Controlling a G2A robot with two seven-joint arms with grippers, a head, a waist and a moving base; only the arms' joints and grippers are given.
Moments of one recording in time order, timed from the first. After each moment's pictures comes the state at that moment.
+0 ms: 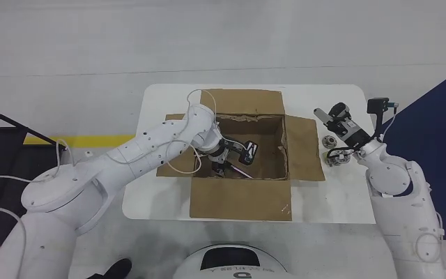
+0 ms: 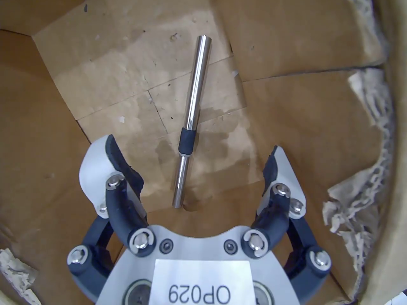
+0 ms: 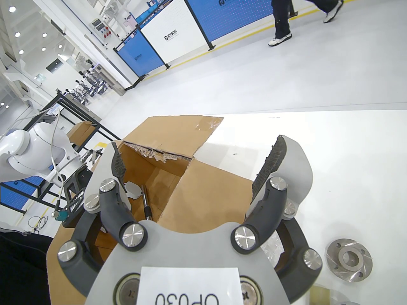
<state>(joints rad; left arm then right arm) 0.44 -1.27 -0.17 -1.18 0.99 -1.01 -0.61 -1.51 -1.03 1.67 -1.63 -0.42 -0.49 0.37</state>
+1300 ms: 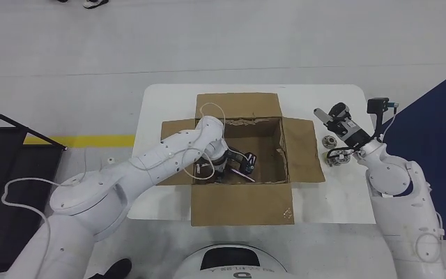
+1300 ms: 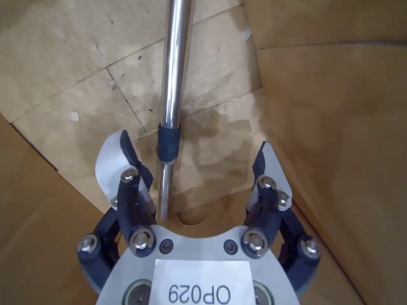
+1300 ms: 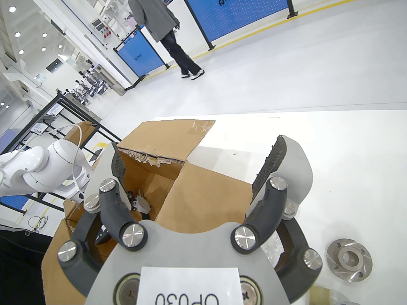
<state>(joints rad) 0.51 -1.40 -0.17 -1.01 0.98 -1.01 -0.81 -1.51 -1.03 1.67 -1.63 -0.42 -0.49 0.37</state>
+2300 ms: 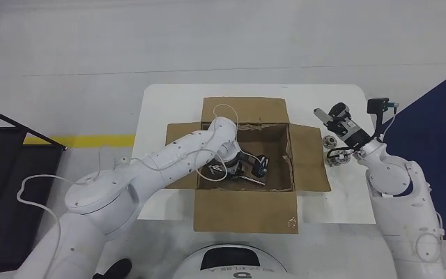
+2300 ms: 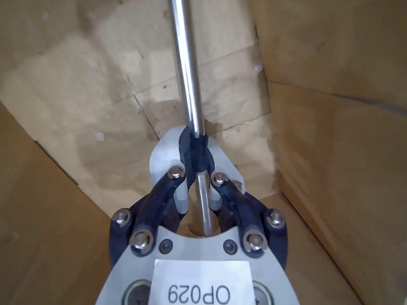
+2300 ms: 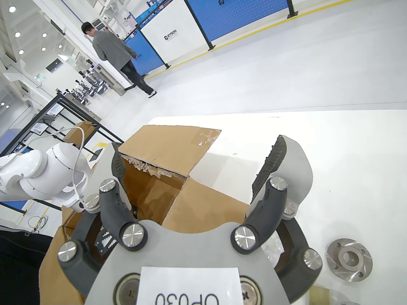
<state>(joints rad) 0.50 -1.47 -0.17 -1.01 0.98 -1.01 -0.81 -1.51 -1.03 1.67 -1.63 -0.42 -0.49 0.37</state>
